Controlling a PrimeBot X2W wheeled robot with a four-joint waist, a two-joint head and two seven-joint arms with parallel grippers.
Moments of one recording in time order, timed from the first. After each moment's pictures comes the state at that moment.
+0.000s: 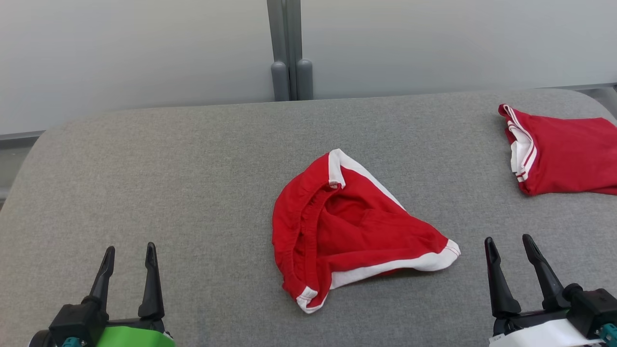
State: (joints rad) left arm 0.07 0.07 0.06 0.13 -0.19 -0.13 -0.26; right arm 0.18 -0.11 0.01 -0.06 0.25 0.13 -0.26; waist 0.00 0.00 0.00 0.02
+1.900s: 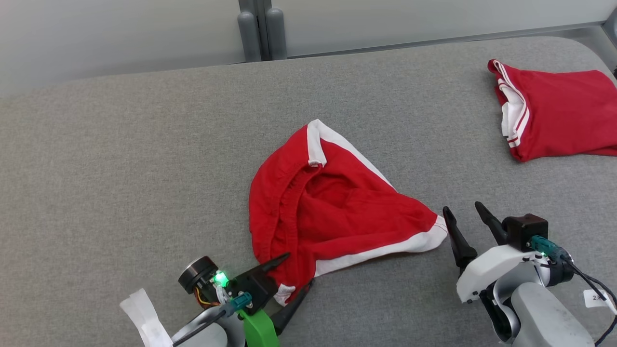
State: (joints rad) left arm -0.44 0.29 -1.00 0.55 -0.37 -0.13 -0.26; right arm -0.29 -0.19 0.21 0.59 0.33 0.13 -0.26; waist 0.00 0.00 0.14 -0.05
